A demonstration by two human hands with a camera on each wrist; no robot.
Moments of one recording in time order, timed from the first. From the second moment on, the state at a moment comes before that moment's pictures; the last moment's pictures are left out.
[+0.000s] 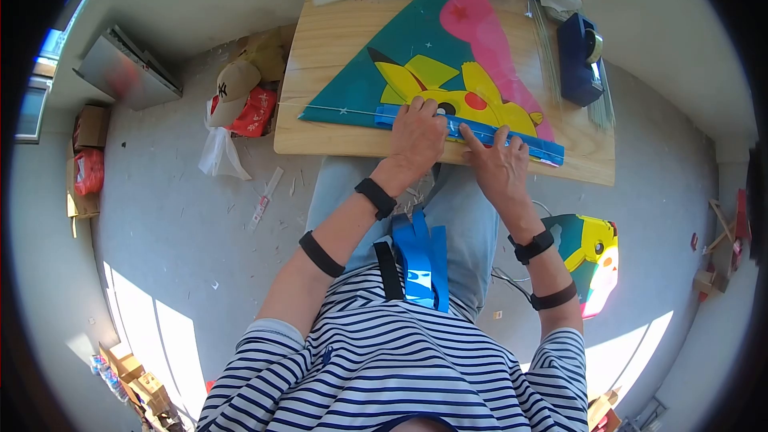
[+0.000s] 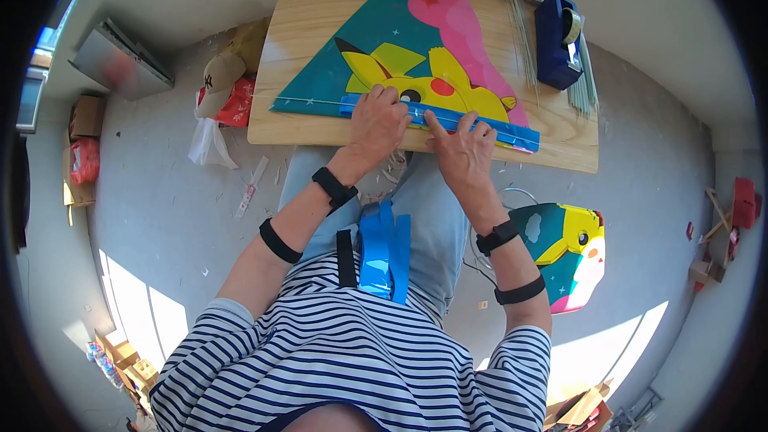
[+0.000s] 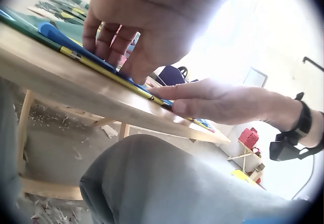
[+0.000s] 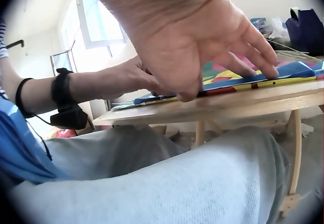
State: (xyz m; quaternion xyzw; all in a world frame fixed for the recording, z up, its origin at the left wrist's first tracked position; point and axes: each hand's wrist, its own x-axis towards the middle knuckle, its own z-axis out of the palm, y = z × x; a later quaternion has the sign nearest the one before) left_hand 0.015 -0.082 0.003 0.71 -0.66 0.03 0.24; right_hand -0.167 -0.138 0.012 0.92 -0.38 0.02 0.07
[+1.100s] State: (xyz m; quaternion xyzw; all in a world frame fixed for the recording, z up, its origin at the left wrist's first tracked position) left_hand 0.017 -0.108 -0.009 0.70 -0.62 -0.11 0.35; right_hand -0.139 -0.159 0.016 0.89 -0.39 0.22 -0.06
